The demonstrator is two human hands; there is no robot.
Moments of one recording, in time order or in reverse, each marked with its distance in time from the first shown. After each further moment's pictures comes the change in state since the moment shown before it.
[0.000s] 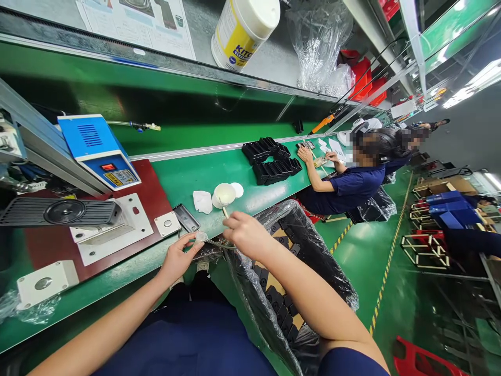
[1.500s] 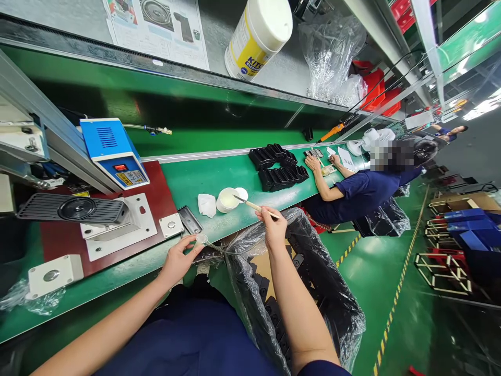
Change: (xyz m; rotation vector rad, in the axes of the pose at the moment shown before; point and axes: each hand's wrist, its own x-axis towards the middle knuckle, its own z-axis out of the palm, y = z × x) left_hand 0.000 -0.001 0.003 -0.006 0.059 -0.016; right_hand -0.011 0.063 0.081 1.329 1.134 0.896
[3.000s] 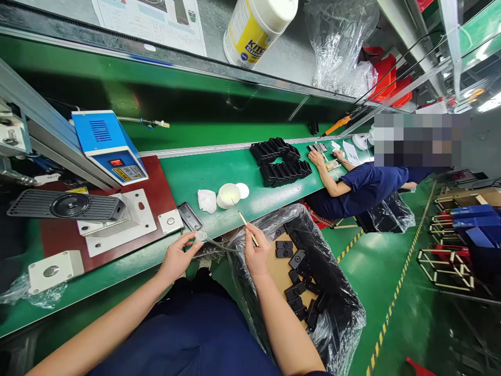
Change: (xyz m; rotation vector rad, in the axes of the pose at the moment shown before) left_hand -0.002 -0.005 0.000 0.053 0.019 0.018; right_hand -0.079 0.025 0.003 -0.485 -0.087 -0.406
